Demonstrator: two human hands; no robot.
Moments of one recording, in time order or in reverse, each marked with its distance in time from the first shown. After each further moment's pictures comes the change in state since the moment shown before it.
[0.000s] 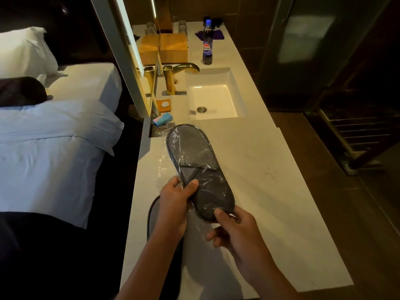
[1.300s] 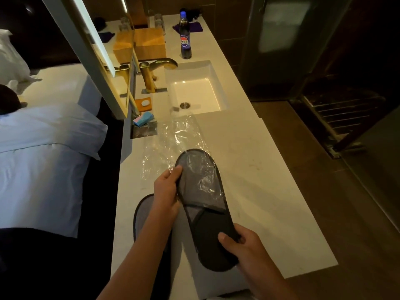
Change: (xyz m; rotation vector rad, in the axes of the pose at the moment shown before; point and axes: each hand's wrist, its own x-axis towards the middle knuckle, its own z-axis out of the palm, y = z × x) left_hand 0.060 -0.026 0.024 -0.079 0.090 -0.185; right_hand -0.004 0.044 -0.060 -0.081 0.010 0.120
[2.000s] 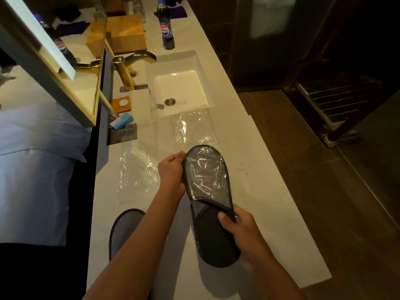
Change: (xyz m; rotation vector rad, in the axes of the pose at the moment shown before) left_hand 0.079 -0.007 0.092 0.080 0.053 0.021; right_hand 0.077 -0.033 -0.046 0.075 0.081 -0.041
